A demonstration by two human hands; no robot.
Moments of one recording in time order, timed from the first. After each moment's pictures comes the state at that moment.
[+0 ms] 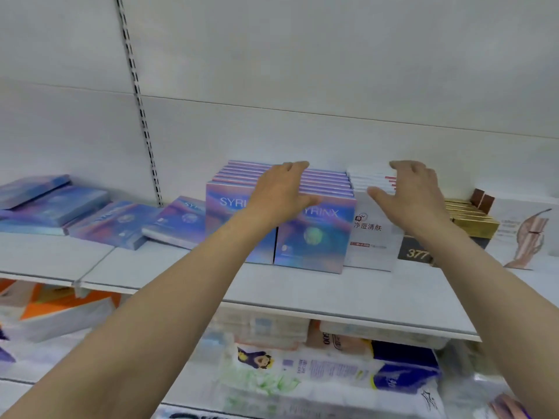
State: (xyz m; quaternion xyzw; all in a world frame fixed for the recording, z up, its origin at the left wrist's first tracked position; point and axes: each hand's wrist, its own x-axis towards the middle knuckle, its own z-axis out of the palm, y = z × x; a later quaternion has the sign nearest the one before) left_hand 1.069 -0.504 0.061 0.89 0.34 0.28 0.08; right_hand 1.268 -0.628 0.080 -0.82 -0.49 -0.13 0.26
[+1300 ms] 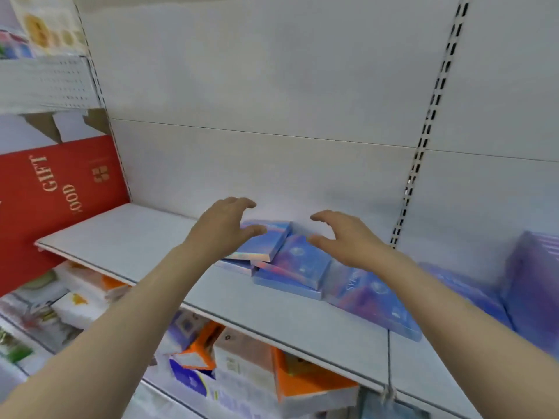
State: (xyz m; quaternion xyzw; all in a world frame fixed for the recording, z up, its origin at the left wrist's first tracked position) left_hand 0.510 -0.243 0.052 0.81 0.54 0.25 0.02; right_hand 0.763 -0.280 0.050 -0.62 -0.75 0.07 0.19
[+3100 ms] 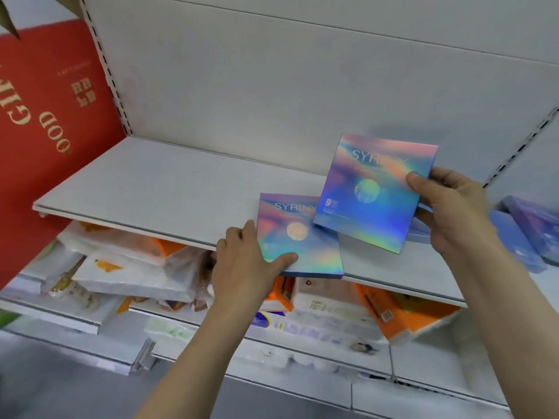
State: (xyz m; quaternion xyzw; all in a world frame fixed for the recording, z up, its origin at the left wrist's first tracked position) left_hand 0.314 -0.223 -0.077 0.73 0.62 0.22 0.18; right_hand 0.573 -0.267 0.026 -0.63 -0.30 0.27 0.67
